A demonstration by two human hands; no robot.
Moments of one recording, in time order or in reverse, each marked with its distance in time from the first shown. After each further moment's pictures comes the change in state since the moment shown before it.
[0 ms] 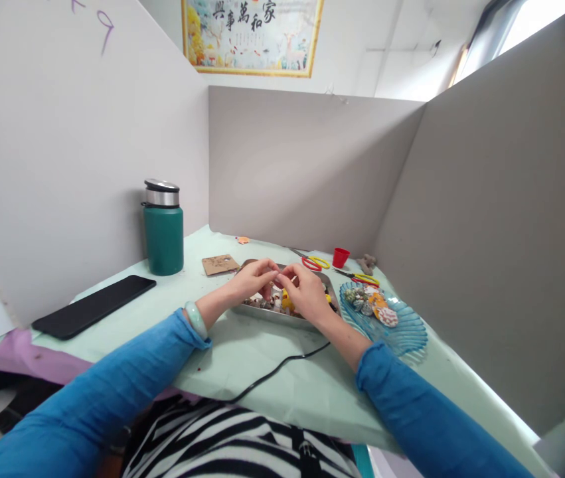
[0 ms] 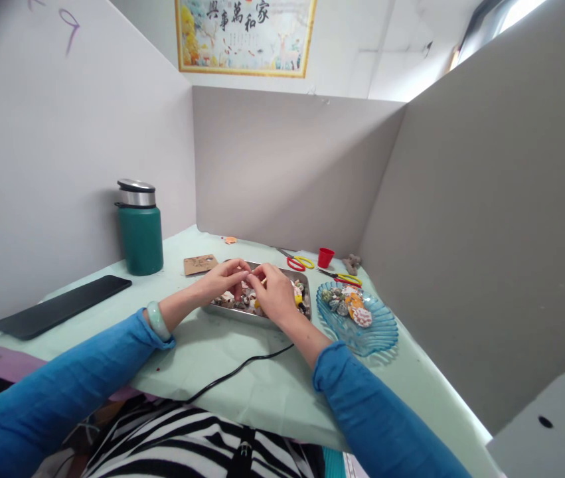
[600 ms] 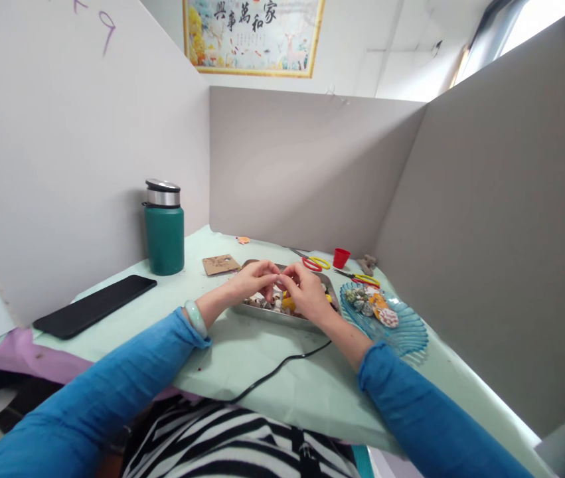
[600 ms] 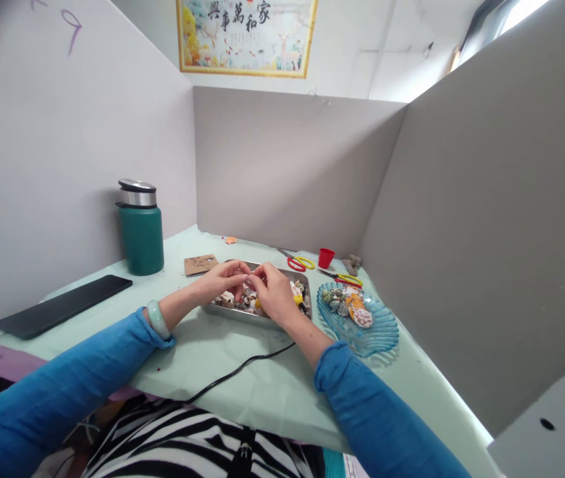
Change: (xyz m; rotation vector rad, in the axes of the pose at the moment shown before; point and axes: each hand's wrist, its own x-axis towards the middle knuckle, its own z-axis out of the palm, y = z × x) left_hand 0.000 -0.004 -0.003 -0.120 -0.105 0.023; right_hand 0.001 0.001 -0.001 0.148 -0.056 0.025
